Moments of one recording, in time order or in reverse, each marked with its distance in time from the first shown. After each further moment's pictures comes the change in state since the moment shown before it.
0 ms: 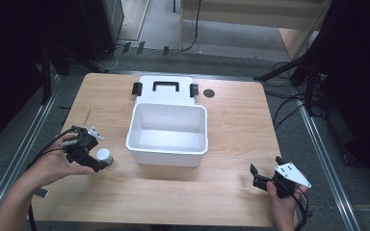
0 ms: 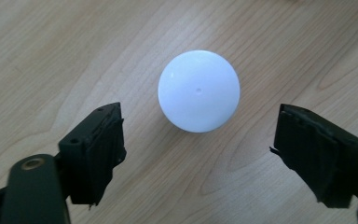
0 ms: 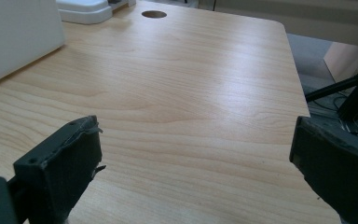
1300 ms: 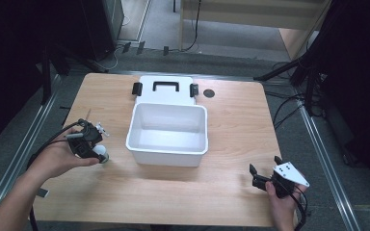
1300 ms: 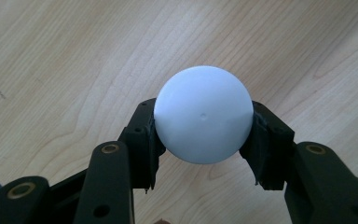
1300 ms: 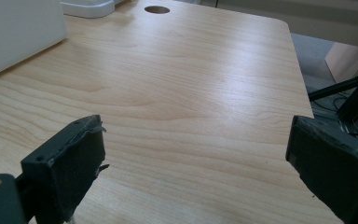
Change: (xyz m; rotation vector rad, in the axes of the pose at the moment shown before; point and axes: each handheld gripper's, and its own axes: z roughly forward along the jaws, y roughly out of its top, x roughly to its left) left arm -0.002 0.021 -0.020 0.085 0.024 0.080; right arm 0.002 0.001 0.001 0.014 0.004 -0.024
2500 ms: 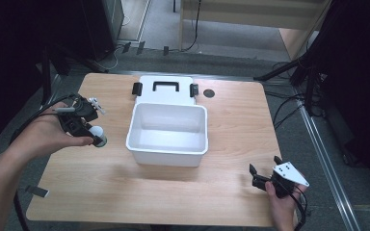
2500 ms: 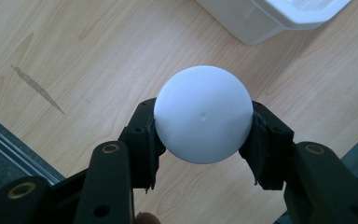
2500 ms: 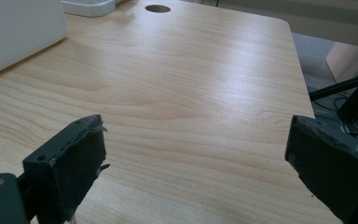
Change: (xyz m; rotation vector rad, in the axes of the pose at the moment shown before) left arm 0.010 0.033 -0.084 -0.019 -0.029 0.025; right arm 0.000 0.000 0.000 0.003 0.000 0.001
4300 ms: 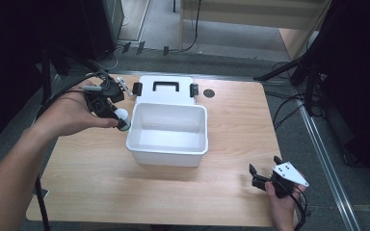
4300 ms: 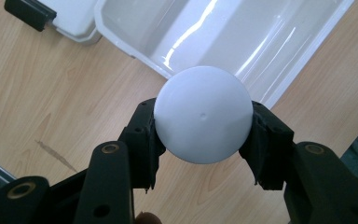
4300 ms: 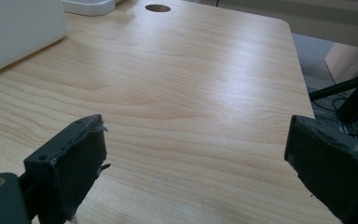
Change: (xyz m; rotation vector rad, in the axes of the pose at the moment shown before) left arm -0.023 0.073 -0.030 -0.060 -0.007 0.123; right arm 0.001 0.000 0.000 0.004 -0.001 -0.001
